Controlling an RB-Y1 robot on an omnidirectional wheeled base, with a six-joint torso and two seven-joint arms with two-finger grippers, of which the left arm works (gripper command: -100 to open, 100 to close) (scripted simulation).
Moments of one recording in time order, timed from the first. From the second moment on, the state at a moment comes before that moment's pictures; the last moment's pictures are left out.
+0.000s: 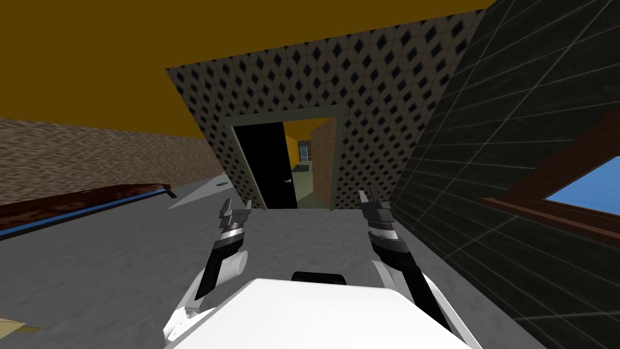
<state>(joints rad) 0.38 0.11 0.37 -1.96 0.13 -0.58 0.47</state>
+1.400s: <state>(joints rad) 0.33 0.14 0.57 -1.81 0.22 -0.63 0.75</state>
